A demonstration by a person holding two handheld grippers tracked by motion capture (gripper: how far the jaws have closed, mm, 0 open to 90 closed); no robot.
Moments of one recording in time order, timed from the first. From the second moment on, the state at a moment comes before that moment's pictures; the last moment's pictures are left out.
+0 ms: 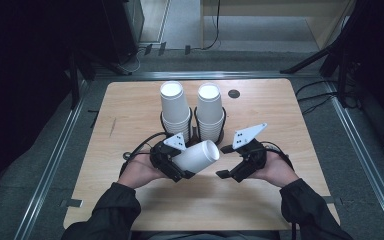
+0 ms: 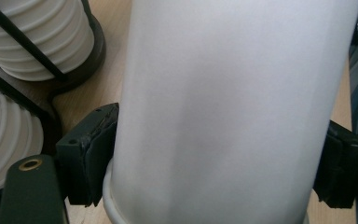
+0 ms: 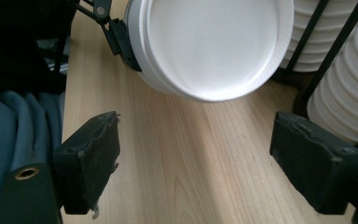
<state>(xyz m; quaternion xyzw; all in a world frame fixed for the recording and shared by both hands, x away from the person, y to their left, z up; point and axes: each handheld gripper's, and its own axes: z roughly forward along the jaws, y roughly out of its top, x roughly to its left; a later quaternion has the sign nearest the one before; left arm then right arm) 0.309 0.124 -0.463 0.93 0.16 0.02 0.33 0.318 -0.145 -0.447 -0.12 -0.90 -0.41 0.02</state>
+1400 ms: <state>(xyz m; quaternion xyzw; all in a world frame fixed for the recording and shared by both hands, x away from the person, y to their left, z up) 0.300 0.097 -0.473 0.94 0.13 0.01 0.30 0.313 -0.125 -0.460 -0.06 -0.93 -0.37 0.04</state>
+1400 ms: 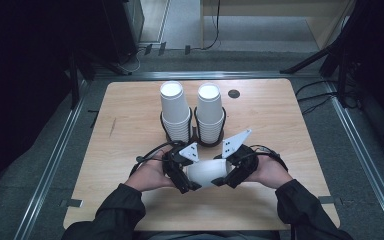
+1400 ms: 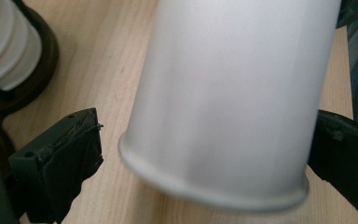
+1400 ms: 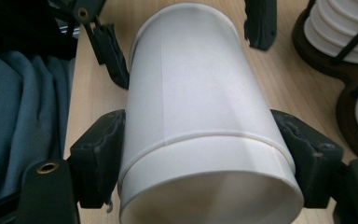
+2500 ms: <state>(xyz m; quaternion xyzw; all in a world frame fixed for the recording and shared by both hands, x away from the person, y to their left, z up) 0.305 0.117 -0.467 0.88 0.15 -0.03 0.44 0.321 -0.167 -0.435 -0.10 -0.87 -0.48 0.04</state>
